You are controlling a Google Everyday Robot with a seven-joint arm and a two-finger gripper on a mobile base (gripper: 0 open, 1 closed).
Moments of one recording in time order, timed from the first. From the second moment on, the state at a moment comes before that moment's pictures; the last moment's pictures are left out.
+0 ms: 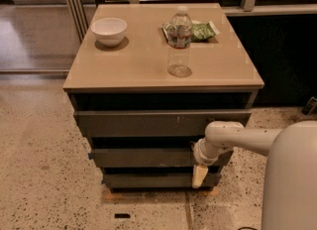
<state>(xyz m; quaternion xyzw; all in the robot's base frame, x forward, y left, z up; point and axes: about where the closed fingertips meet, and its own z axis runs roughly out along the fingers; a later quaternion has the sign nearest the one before) 0.570 -0.150 0.408 -0.69 0.71 0.08 0.15</state>
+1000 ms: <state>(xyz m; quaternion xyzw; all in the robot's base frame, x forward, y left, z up) 0.560 -0.144 0.412 -0.69 0.71 0.11 0.12</state>
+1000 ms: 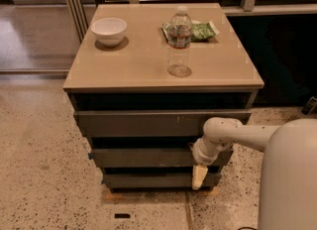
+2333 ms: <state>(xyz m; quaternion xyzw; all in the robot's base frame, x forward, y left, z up) 0.508 -0.148 0.416 -0.68 0.71 0.17 0.06</state>
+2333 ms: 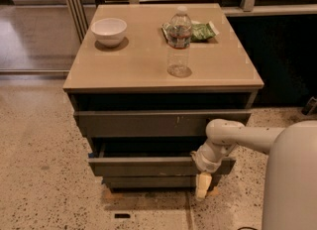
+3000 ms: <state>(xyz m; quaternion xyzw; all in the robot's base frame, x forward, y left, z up) 0.472 -0.153 0.426 -0.68 0.70 0.20 0.04</state>
